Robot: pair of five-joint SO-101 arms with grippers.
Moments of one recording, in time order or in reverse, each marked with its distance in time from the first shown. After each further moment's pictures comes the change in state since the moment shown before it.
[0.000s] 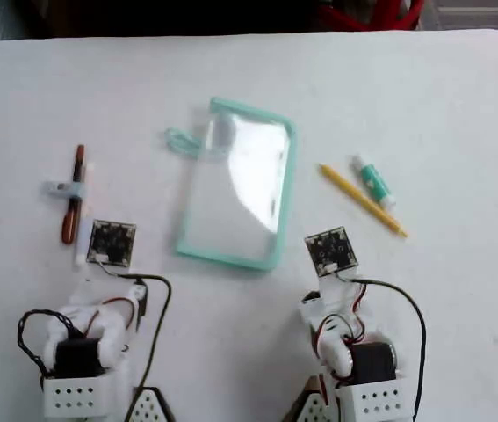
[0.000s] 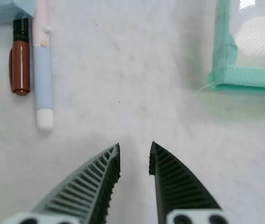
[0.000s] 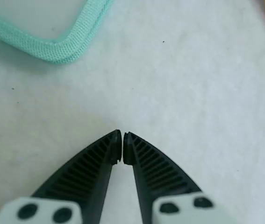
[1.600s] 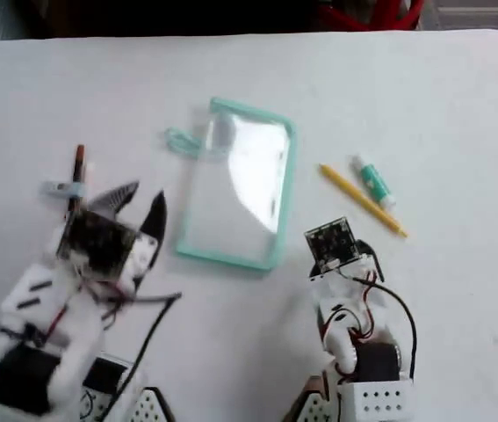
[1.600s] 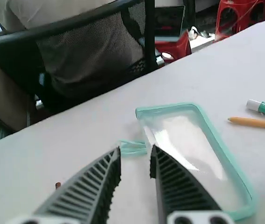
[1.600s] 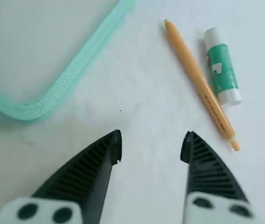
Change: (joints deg) left arm 19.3 26.3 -52.5 -7.3 -4.6; right arm 5.2 0.0 0.0 -16.7 12.0
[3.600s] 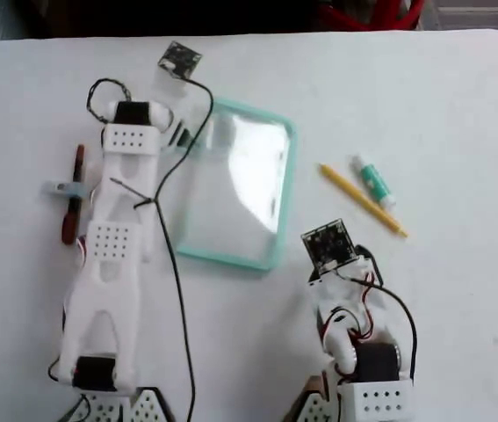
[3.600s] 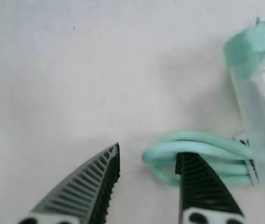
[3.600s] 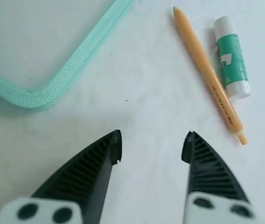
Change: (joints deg) left arm -13.4 159.3 -134.9 14.6 -8.3; right arm -0.5 0.0 0.0 2.6 0.7
